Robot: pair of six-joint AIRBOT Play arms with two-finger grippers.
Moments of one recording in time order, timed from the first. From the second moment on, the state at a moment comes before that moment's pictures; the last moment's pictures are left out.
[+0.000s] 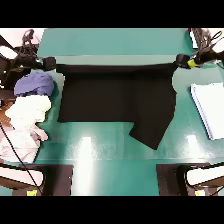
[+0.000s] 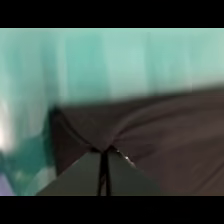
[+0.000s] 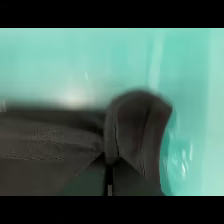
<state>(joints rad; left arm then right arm) 0.13 -1.63 1.55 1.00 -0.94 -1.20 -0.13 -1.64 1.67 -1.31 1.11 1.49</state>
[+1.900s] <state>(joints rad) 0.23 -1.33 0.81 1.05 -1.15 -1.26 -0.18 -1.41 1.48 -1.12 1.59 1.42</state>
